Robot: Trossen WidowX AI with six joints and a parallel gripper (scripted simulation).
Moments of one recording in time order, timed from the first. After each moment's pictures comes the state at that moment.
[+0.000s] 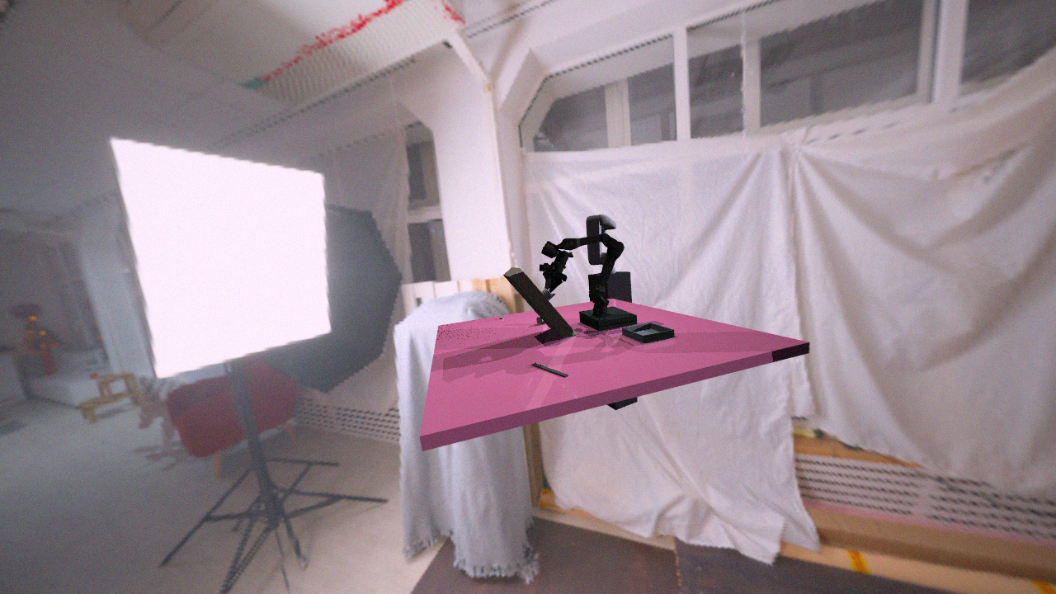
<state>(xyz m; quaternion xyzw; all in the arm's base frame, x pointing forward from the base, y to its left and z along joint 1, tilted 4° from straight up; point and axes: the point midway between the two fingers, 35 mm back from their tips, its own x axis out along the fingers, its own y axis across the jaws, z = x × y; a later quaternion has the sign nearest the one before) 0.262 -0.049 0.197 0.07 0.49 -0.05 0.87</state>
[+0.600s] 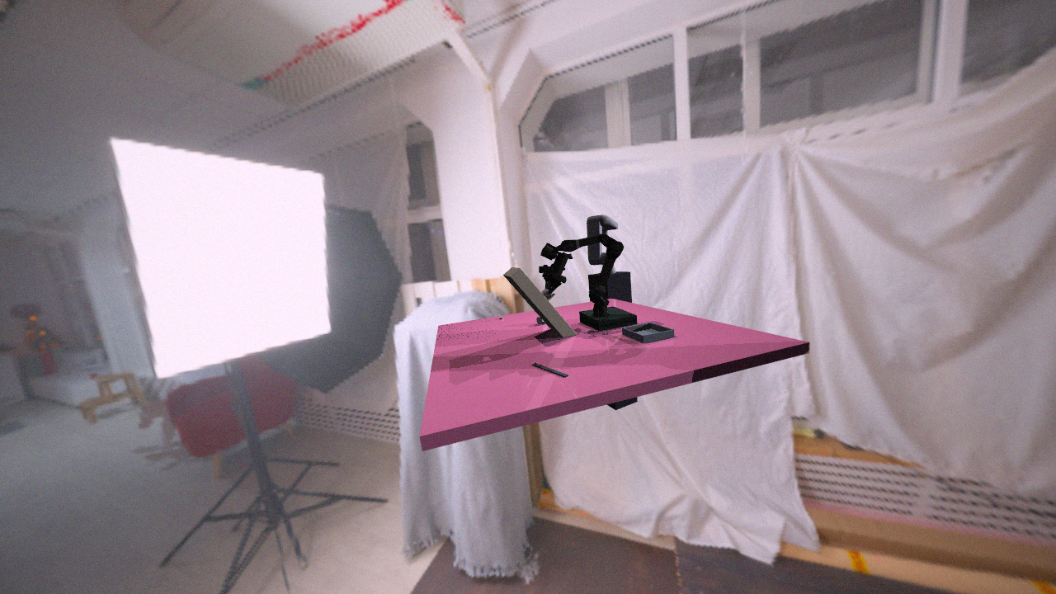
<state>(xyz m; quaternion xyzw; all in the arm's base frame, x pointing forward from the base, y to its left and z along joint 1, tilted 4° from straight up) 0.266 -0.049 0.189 0.07 0.49 -0.05 0.87</state>
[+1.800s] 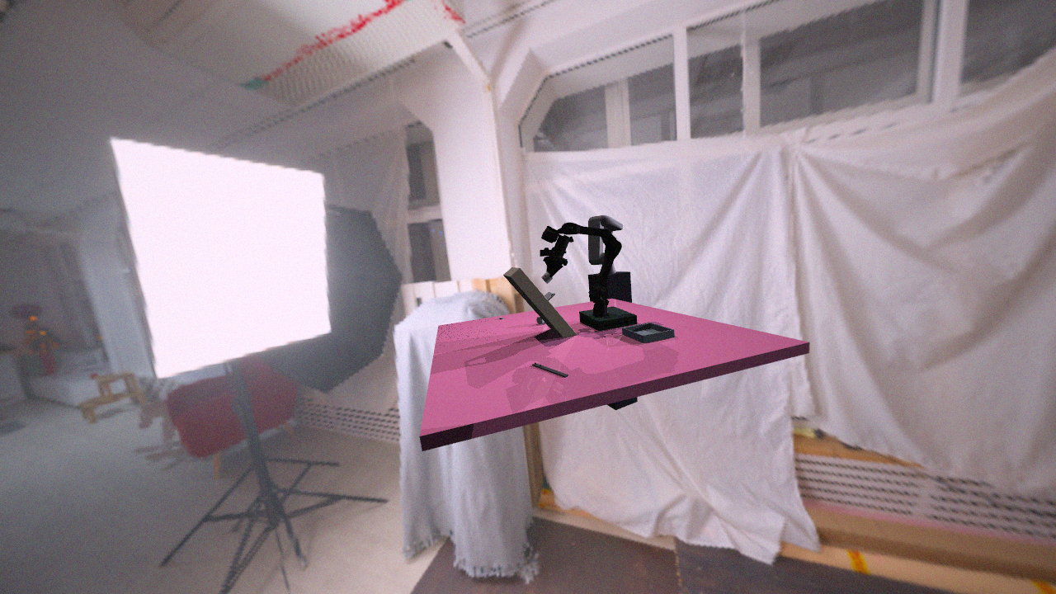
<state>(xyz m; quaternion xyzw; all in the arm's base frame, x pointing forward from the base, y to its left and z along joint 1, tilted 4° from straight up) 0.248 -0.052 0.268 0.07 0.50 -0.06 0.86</state>
